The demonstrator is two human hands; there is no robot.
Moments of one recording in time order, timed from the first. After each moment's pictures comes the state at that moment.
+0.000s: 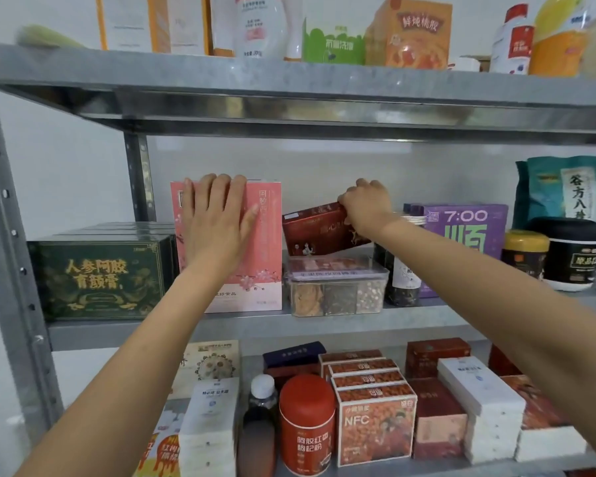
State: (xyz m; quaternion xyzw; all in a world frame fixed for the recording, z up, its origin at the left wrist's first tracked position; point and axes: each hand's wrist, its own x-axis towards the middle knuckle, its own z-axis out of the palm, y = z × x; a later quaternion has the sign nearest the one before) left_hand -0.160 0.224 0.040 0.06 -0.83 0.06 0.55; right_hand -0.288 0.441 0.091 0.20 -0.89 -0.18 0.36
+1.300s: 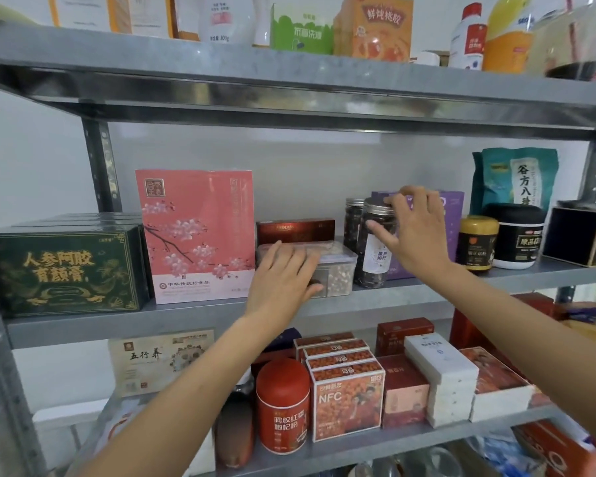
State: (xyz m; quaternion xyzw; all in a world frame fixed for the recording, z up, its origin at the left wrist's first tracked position) left_hand -0.179 0.326 -0.047 -0.08 -0.89 0.21 0.39; right_hand -0.248 0.556 0.018 0.17 -0.83 0.10 0.52
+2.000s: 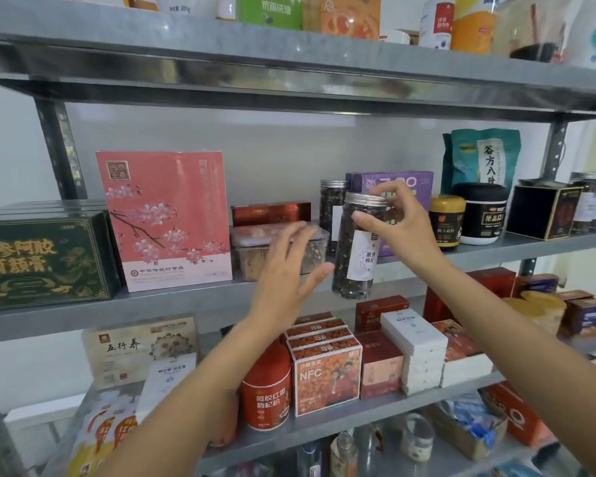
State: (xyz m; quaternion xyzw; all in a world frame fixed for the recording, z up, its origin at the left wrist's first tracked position) left_hand -0.148 0.371 -0.054 -0.22 -0.84 -0.31 0.40; right_hand -0.184 0.569 0.010 0.26 -0.75 0.52 0.31
